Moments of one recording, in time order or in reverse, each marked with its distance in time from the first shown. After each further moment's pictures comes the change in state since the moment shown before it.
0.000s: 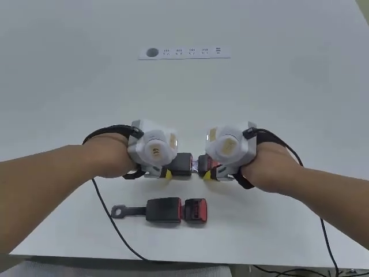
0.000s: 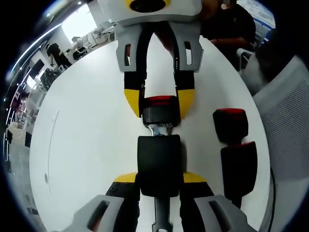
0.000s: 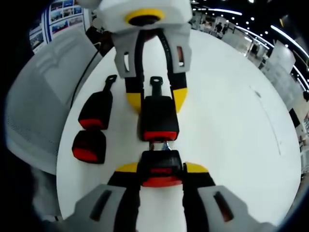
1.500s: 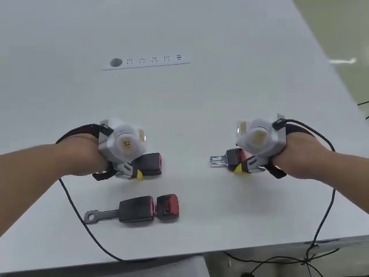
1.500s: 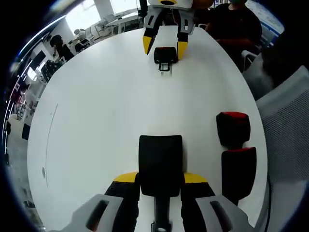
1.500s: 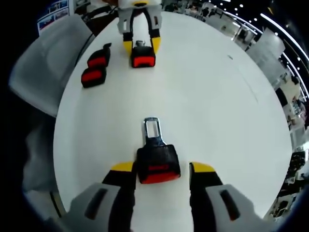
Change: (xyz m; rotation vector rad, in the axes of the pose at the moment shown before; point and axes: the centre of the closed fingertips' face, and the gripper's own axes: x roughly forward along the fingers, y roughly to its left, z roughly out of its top) left arm -0.002 -0.001 0.001 -0.050 0.052 -0.018; right arm -0.083 -0.008 -0.128 0.090 0.149 -0.130
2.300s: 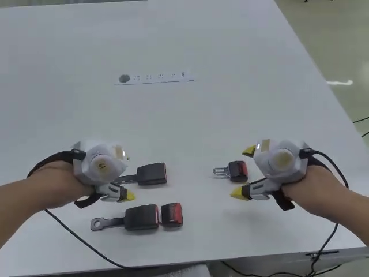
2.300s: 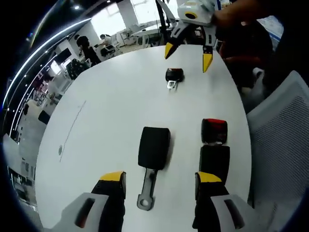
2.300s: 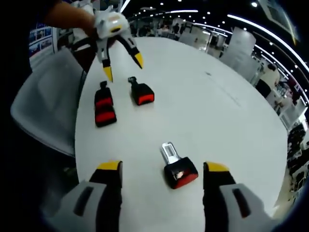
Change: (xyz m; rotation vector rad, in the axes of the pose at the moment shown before) left arm -0.071 -0.029 -0.015 -0.169 -0.176 0.180; right arm -0.051 0.038 0.041 0.218 -0.248 -0.102
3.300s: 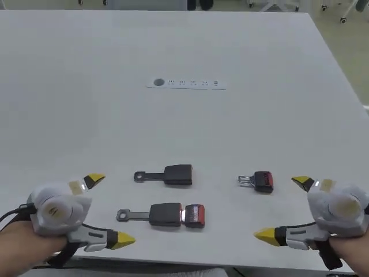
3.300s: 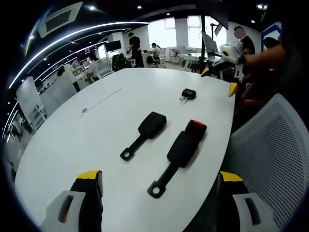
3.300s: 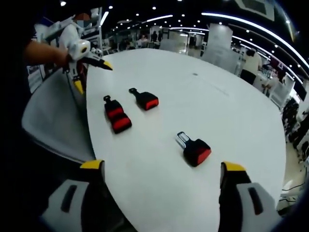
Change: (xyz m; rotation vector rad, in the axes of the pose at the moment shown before) left arm -0.073 -0.056 -0.058 -0.369 -0.181 0.172; right arm -0.039 0.040 -0.019 0.193 -0.069 -0.079
